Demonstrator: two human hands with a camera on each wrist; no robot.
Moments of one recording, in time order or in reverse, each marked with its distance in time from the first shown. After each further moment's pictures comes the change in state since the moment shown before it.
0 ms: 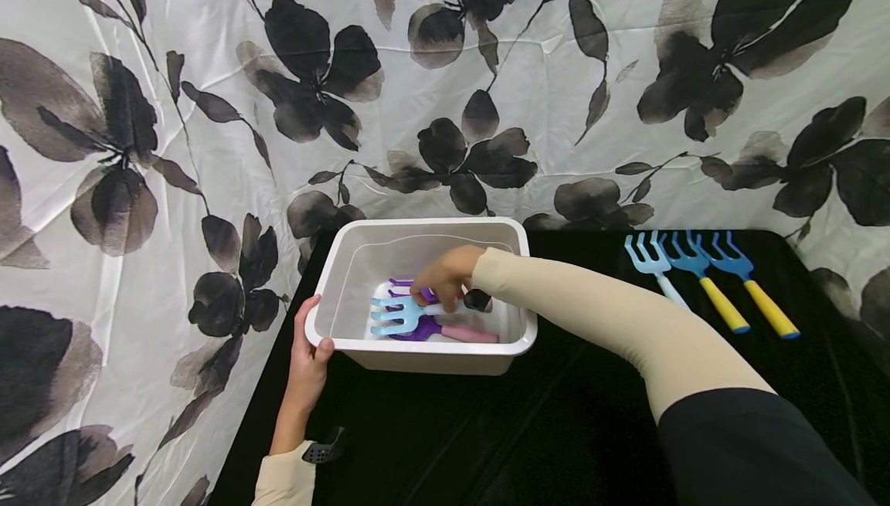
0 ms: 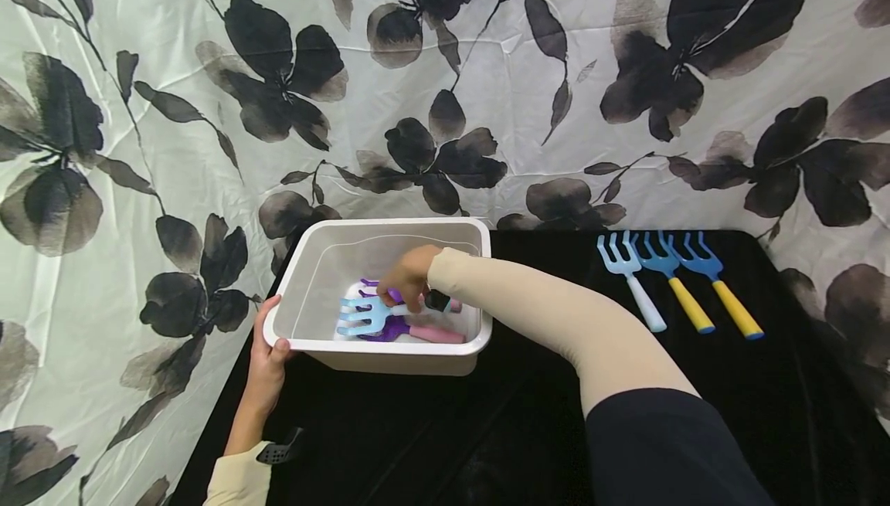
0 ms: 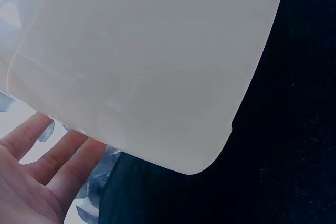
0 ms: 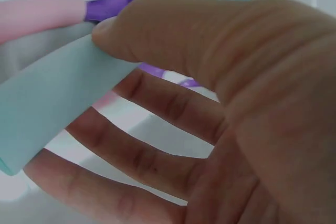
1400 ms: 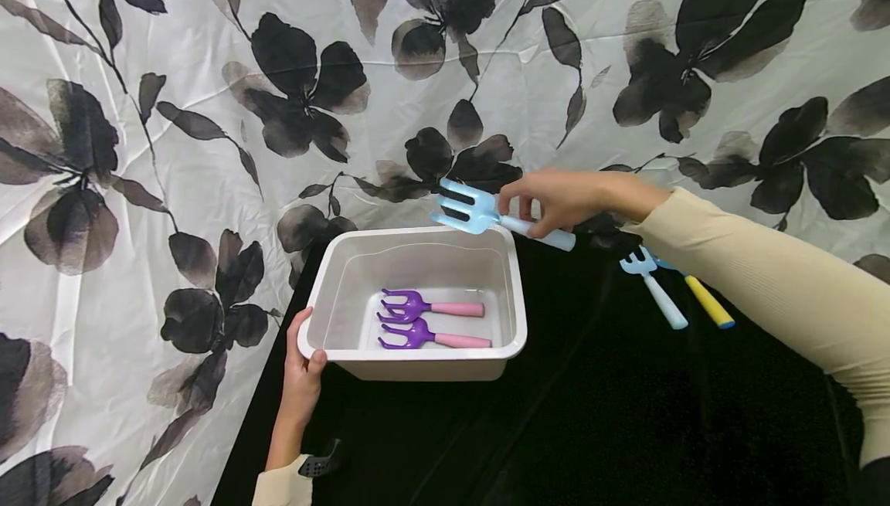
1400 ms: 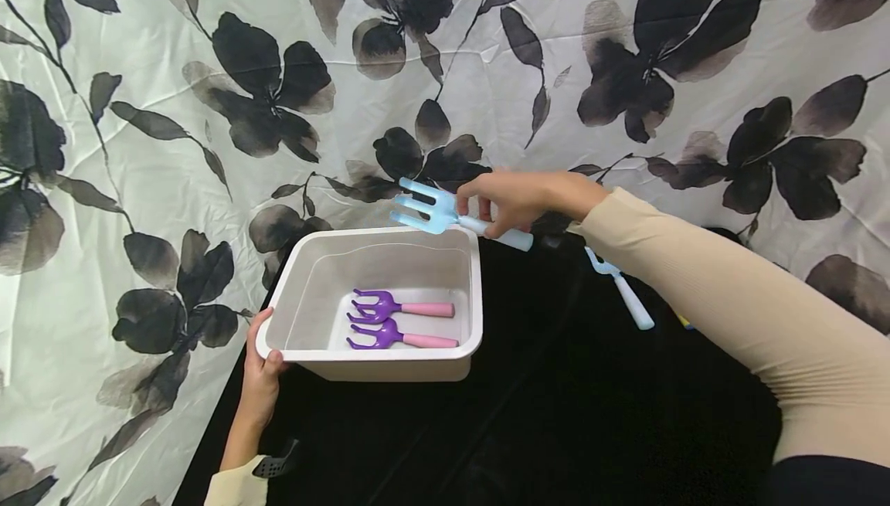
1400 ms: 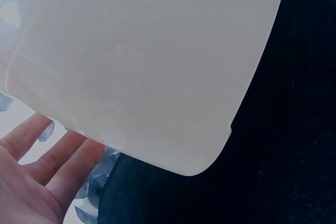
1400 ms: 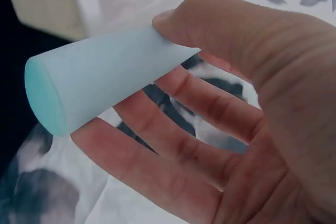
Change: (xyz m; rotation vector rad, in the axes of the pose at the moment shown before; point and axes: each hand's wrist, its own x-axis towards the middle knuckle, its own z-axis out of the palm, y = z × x) left_hand -0.009 0.001 0.003 -0.005 0.008 -0.009; right_hand -0.227 0.066 -0.008 0.125 0.538 -0.024
